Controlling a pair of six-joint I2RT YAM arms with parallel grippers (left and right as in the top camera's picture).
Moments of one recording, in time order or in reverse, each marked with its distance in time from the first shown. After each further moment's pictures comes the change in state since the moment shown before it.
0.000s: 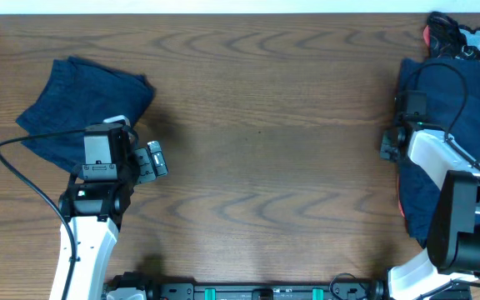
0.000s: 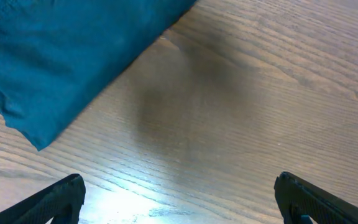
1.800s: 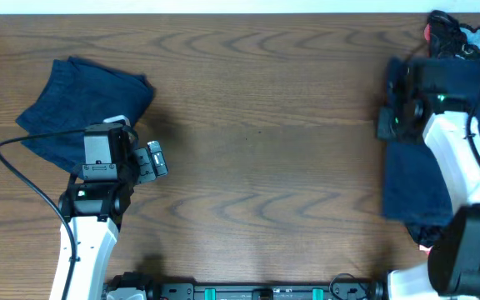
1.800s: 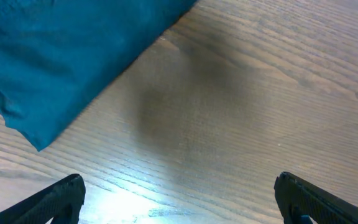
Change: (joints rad) left arm 0.000 0.000 0.000 0.001 0.000 0.000; right arm 0.063 -0.129 0.305 -0.377 -0.423 -0.071
